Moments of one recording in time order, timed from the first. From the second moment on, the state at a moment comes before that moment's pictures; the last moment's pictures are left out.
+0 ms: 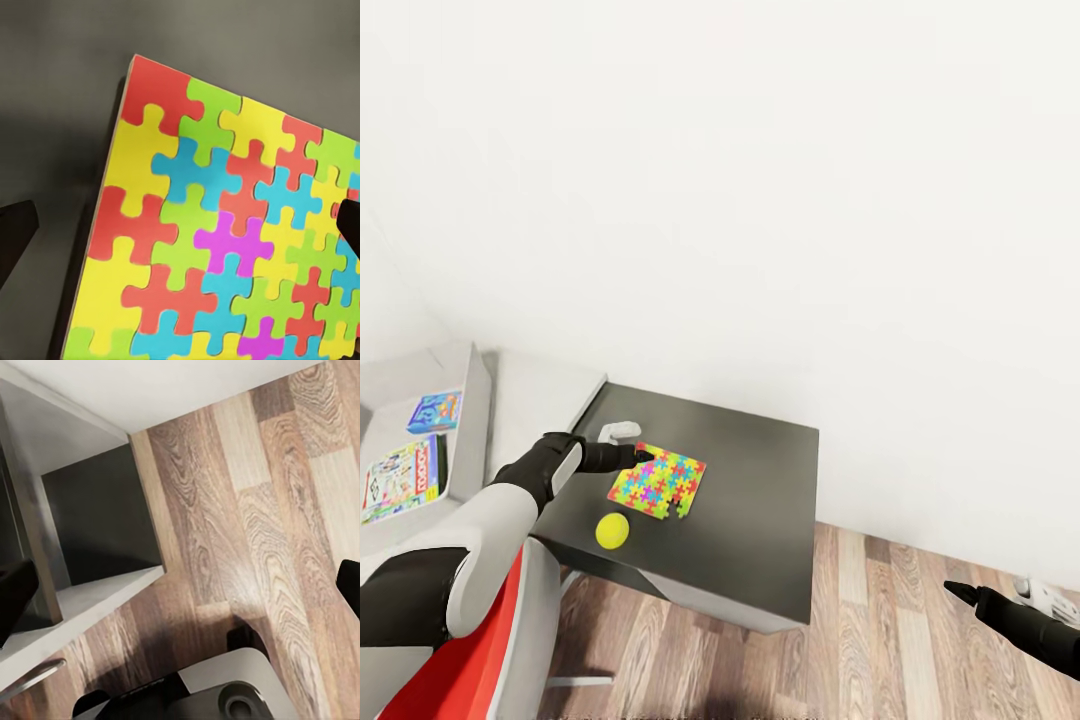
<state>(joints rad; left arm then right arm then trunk) -1.10 0.07 0.04 -0.32 0.01 0.57 -0.44 -0.11 -0.39 -0.34 -1.31 -0.74 0.80 0.06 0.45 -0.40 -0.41</state>
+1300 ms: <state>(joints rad) -1.10 0.07 0.04 -0.37 0.01 0.57 -0.44 -0.11 -0.39 -0.34 -1.31 -0.75 0.80 0.07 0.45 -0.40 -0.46</state>
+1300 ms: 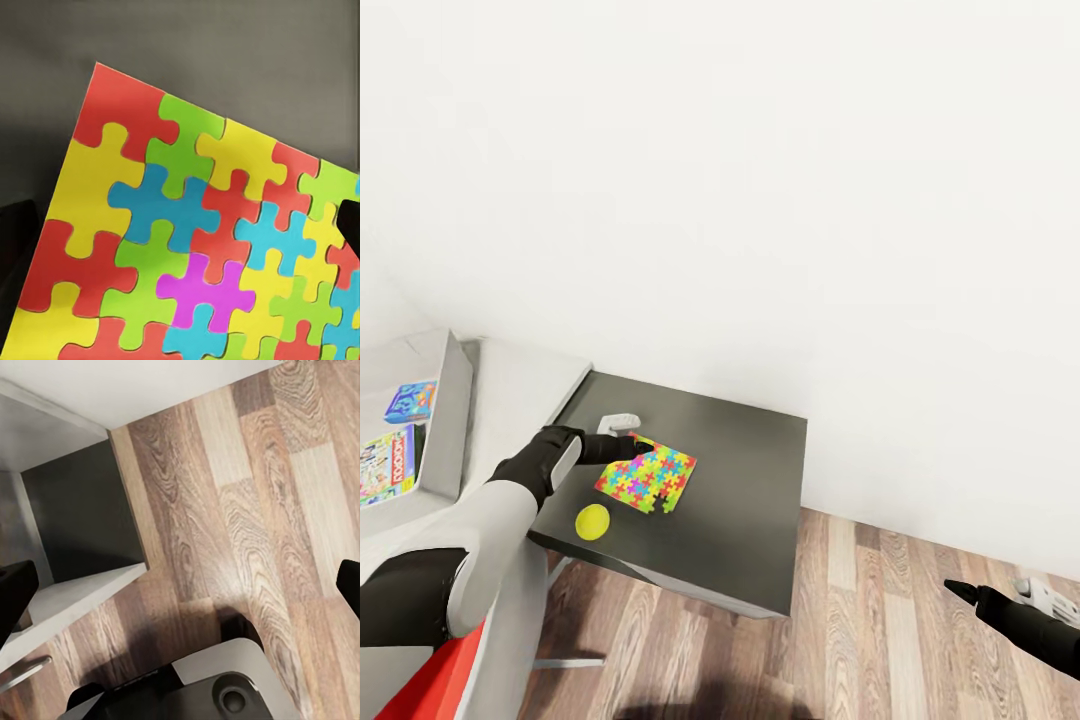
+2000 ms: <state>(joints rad) -1.10 0.07 0.04 -0.37 0.01 0.57 -0.44 -0.11 -0.39 -0.34 -1.31 -0.75 0.80 0.07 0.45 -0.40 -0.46</state>
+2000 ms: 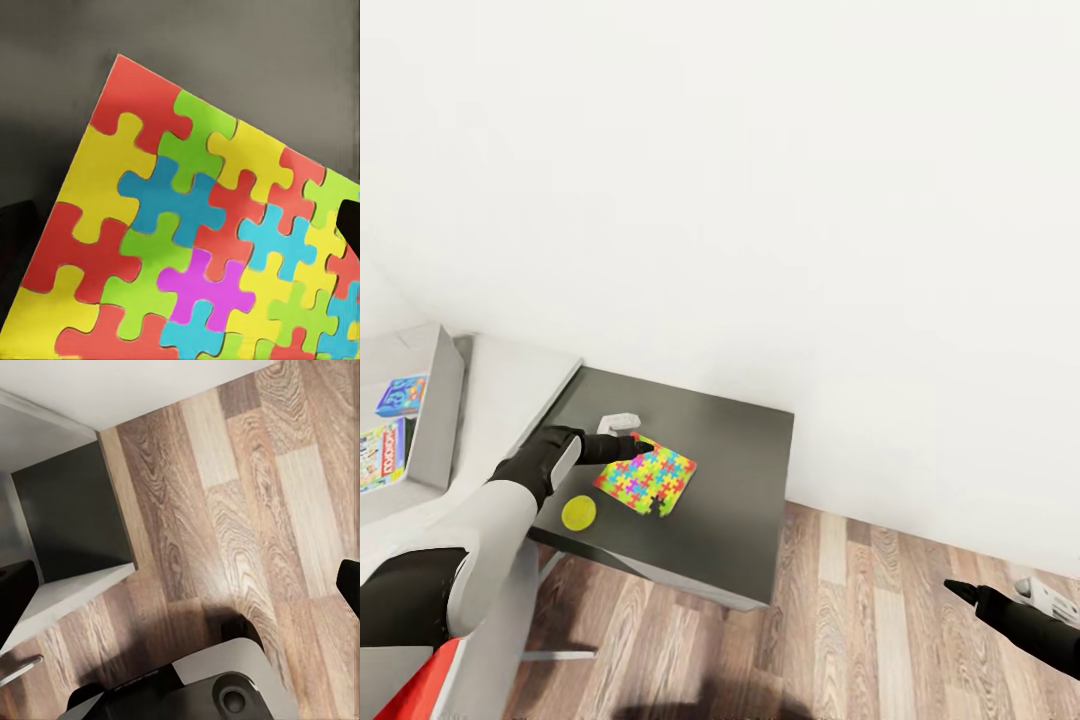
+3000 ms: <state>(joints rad) -1.10 0.07 0.04 -0.37 0.01 0.57 -0.44 -0.11 -0.39 -0.34 -1.31 -0.75 0.80 0.07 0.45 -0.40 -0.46</state>
